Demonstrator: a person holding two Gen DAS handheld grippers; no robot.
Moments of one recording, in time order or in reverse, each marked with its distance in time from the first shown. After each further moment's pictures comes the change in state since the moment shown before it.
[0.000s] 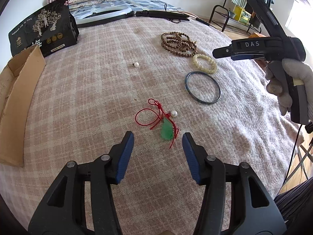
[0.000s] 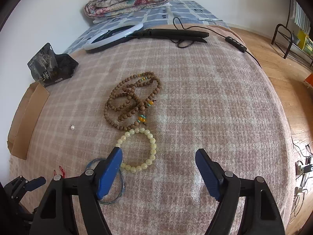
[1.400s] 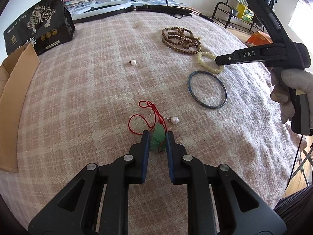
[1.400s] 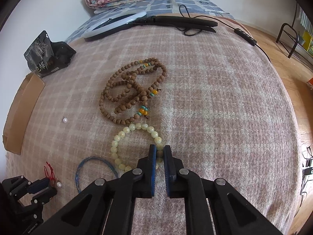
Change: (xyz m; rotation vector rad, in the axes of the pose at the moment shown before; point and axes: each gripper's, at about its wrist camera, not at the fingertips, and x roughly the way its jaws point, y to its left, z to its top) left arm 0.018 -0.003 0.010 -0.016 0.026 0.006; right arm 0.020 0.009 -0.002 -0.032 0.040 0.002
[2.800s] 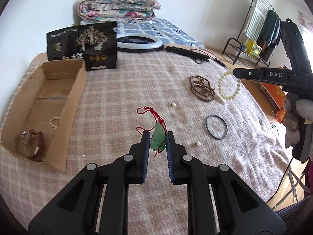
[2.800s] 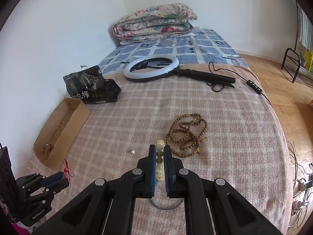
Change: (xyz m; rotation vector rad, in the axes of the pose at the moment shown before) left arm -0.107 0.076 0.004 -0.156 -0.207 0.017; right arm -0.112 0.095 0.018 -0.061 -0.234 0.084
